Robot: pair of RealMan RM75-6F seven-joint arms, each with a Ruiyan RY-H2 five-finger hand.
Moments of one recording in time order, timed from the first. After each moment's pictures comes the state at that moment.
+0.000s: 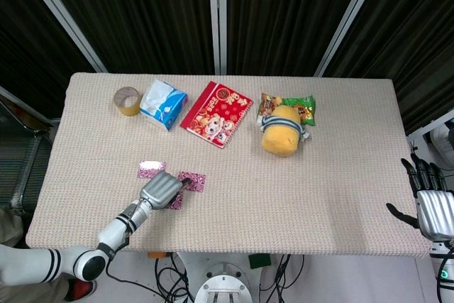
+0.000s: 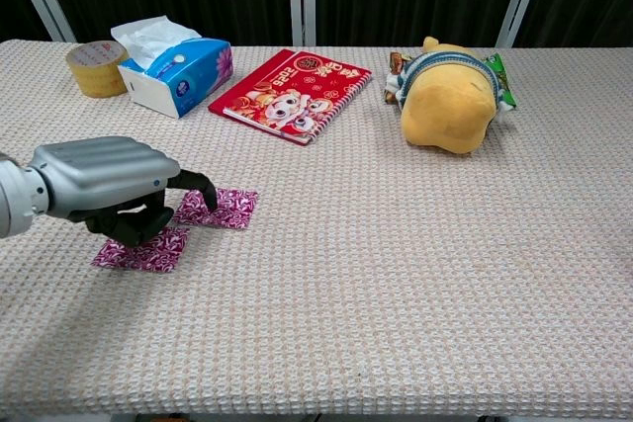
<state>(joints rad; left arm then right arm) -0.70 -1.48 0.01 -1.66 1.12 0.88 0.58 0.05 -1.13 0.06 -1.54 -1.53 1.52 0.05</state>
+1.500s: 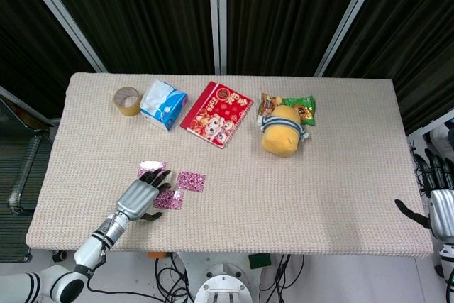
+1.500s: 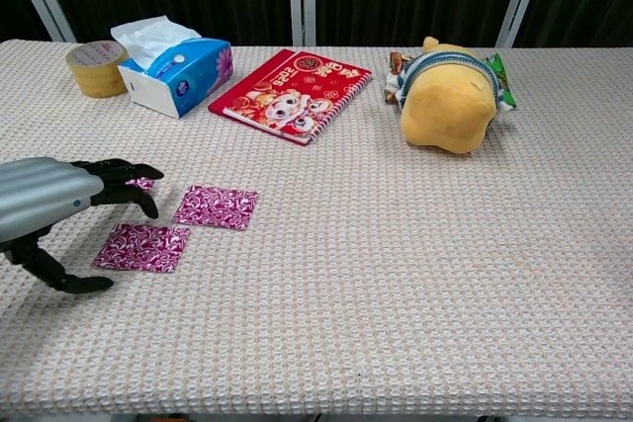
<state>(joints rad) -0.51 -1.47 0.08 -1.57 1.36 1.03 0.40 0.03 -1.08 0.08 -1.59 -1.55 1.59 0.05</state>
